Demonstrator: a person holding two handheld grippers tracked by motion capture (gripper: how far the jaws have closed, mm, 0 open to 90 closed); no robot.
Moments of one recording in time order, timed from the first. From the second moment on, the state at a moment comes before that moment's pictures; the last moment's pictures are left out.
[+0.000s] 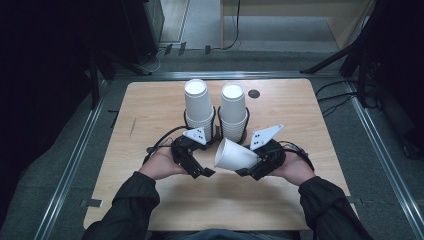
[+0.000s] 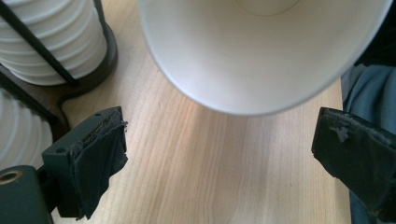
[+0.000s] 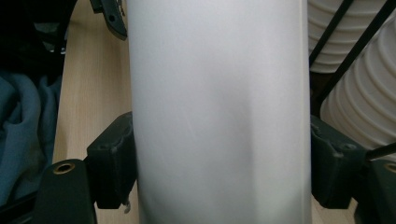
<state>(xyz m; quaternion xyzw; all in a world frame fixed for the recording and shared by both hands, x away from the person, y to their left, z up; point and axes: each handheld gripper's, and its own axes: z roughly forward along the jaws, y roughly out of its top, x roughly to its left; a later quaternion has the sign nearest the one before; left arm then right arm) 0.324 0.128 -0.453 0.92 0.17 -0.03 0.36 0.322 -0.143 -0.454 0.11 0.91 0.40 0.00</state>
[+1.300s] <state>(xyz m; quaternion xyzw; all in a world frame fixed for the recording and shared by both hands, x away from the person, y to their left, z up) 0.320 0.115 -0.443 0.84 0.19 -0.08 0.50 0.315 -0.129 -0.446 0.08 0.89 0.45 -0.01</state>
